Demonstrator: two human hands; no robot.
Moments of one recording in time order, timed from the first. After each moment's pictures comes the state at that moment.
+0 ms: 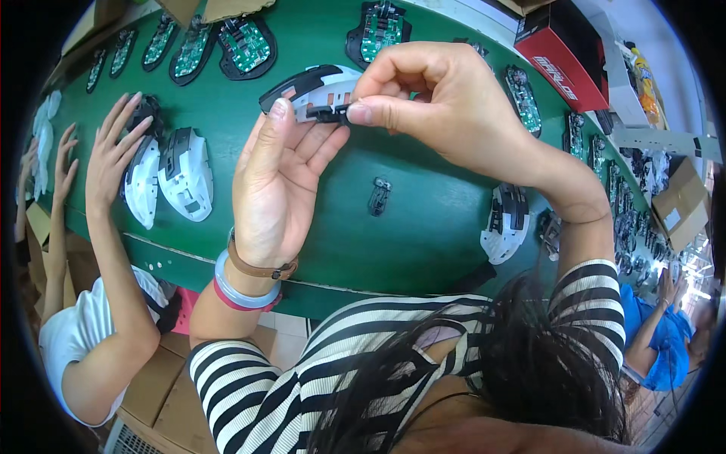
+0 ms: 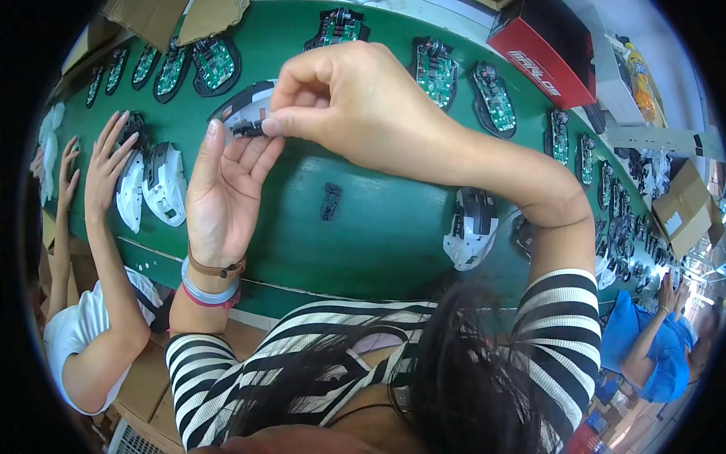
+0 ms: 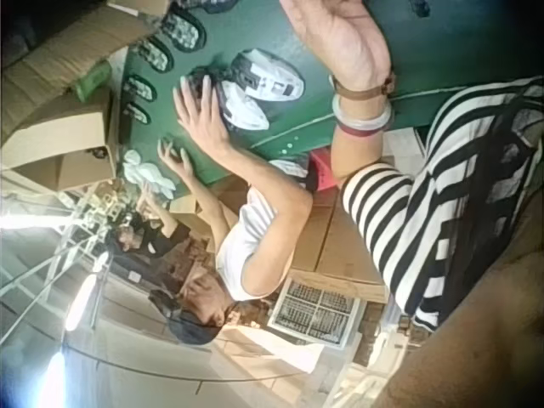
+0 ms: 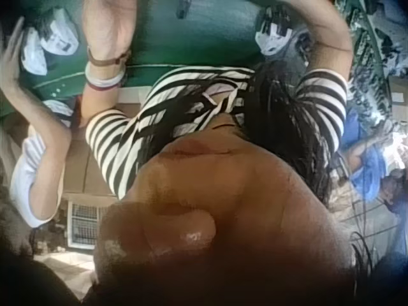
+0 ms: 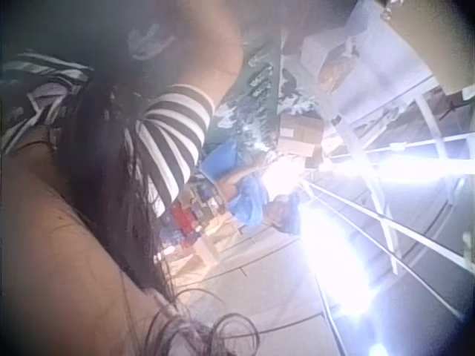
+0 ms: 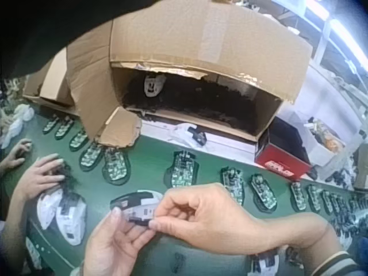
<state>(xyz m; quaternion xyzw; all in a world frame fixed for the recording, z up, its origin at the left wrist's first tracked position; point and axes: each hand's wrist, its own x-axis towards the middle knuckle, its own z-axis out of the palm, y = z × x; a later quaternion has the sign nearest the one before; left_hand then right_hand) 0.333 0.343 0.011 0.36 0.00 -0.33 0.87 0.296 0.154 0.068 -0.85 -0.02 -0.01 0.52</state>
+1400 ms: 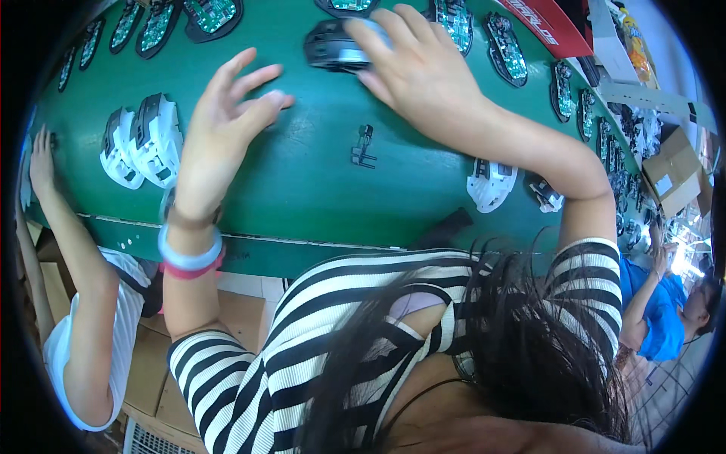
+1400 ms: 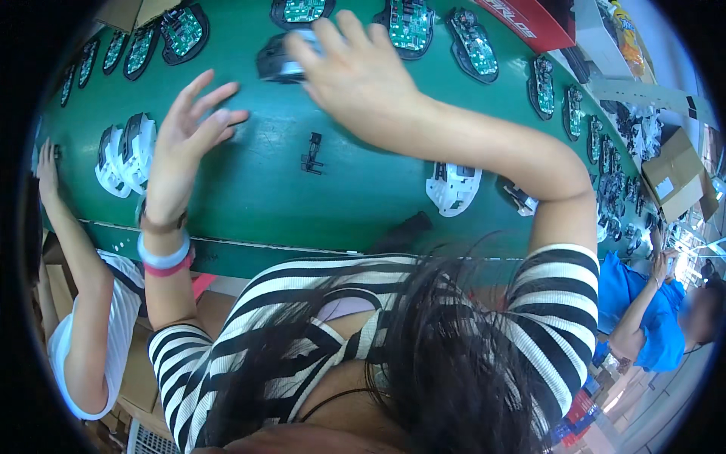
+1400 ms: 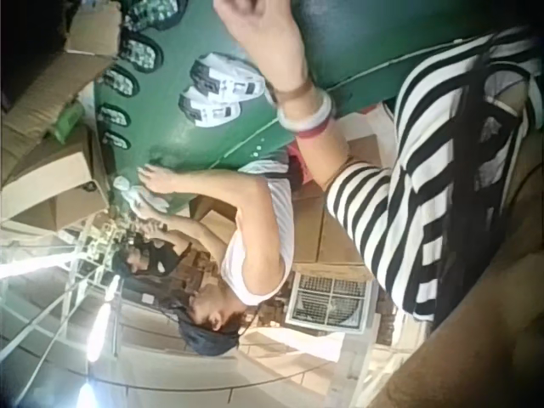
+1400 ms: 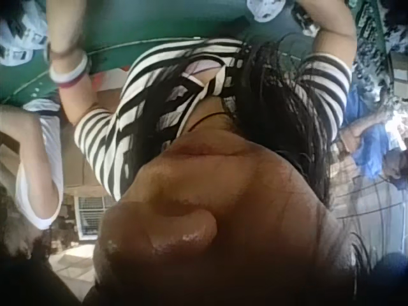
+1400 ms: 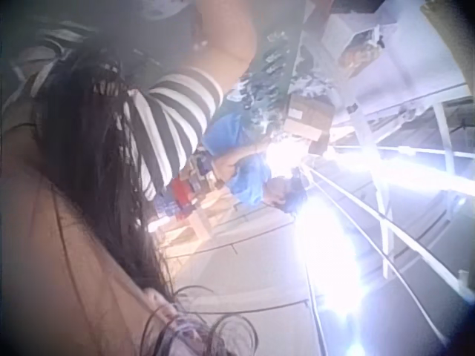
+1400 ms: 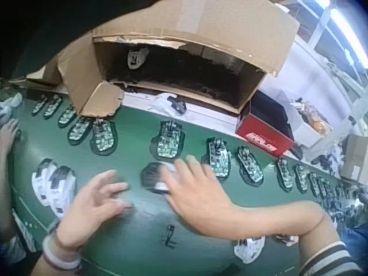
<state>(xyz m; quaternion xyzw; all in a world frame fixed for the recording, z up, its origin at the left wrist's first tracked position) 0.347 0.376 0.003 0.68 -0.14 -0.33 0.64 0.262 0.158 0.018 -0.98 -0.13 -0.16 0.01</state>
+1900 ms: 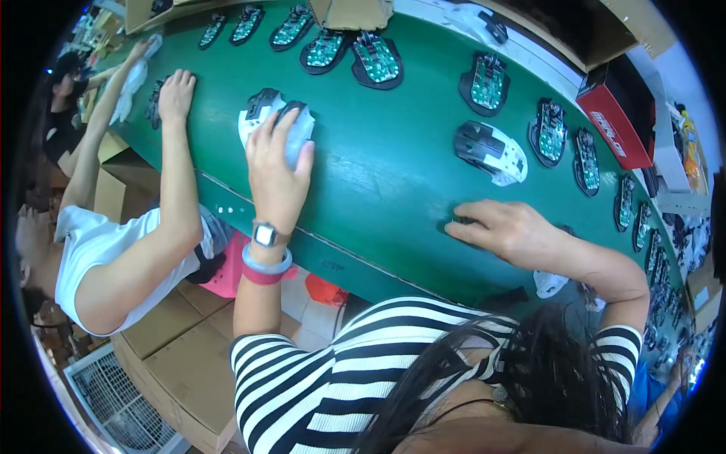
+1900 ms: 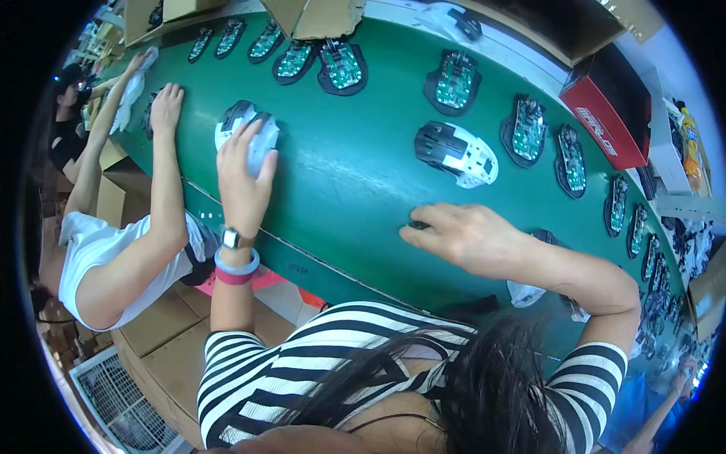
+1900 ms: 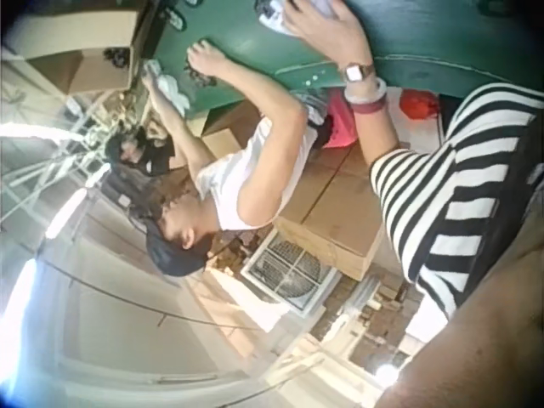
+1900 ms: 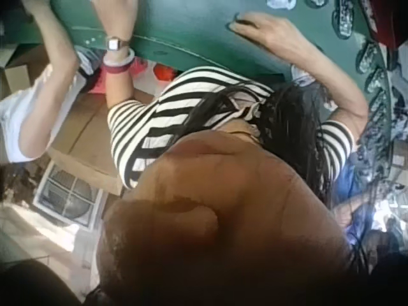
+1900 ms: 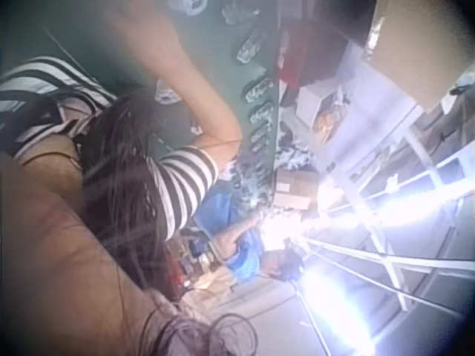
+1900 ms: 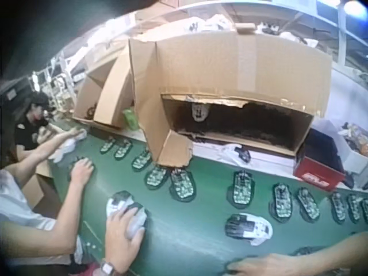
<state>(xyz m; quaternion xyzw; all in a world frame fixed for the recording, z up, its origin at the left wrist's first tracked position) 0.361 0.455 -0.006 0.93 -0.21 0.16 0.25 0.216 0.151 0.023 -0.91 -0.37 -0.01 0.21</state>
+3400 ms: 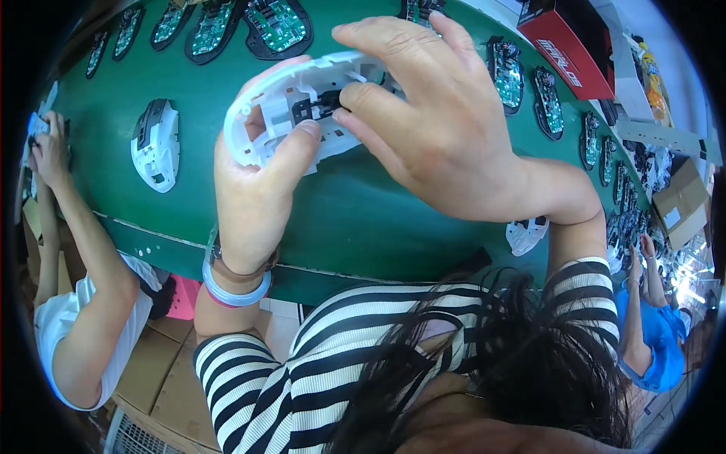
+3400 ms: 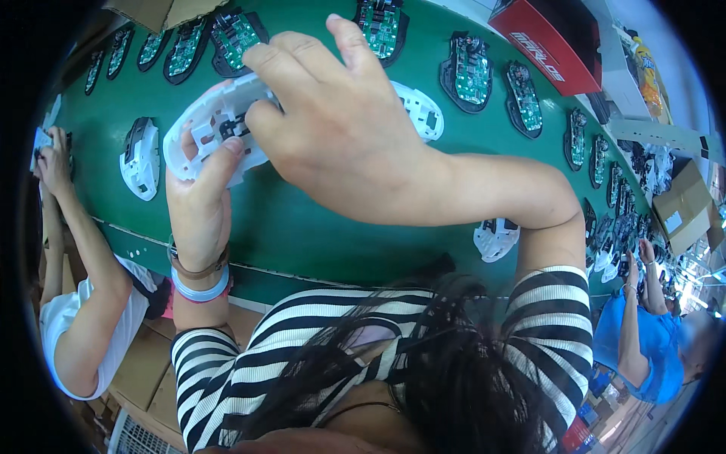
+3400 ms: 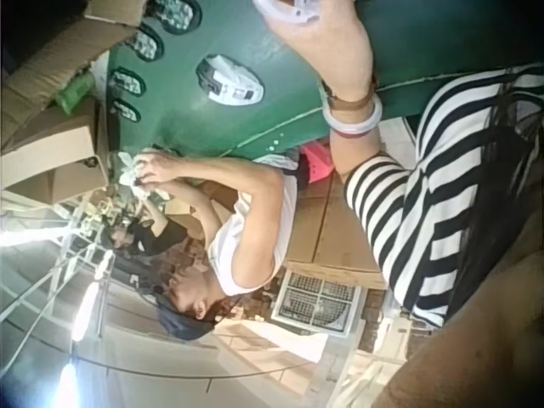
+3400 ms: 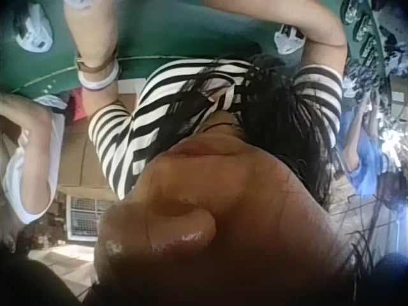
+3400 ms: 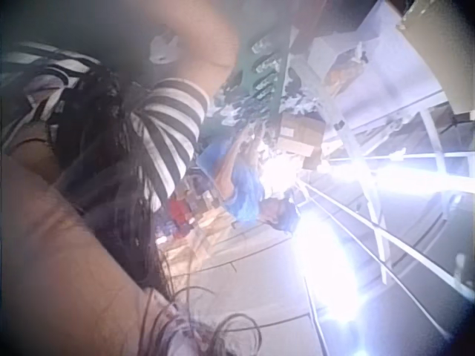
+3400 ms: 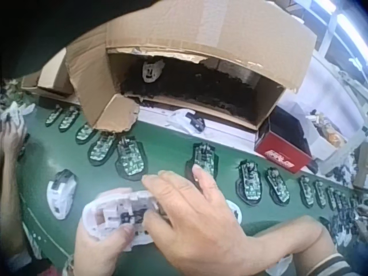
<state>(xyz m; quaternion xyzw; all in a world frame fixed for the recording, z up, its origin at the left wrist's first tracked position) 0.341 0.370 0.021 0.60 -0.14 -0.22 0.76 0.290 0.197 0.042 -0.94 -0.19 -0.28 0.11</state>
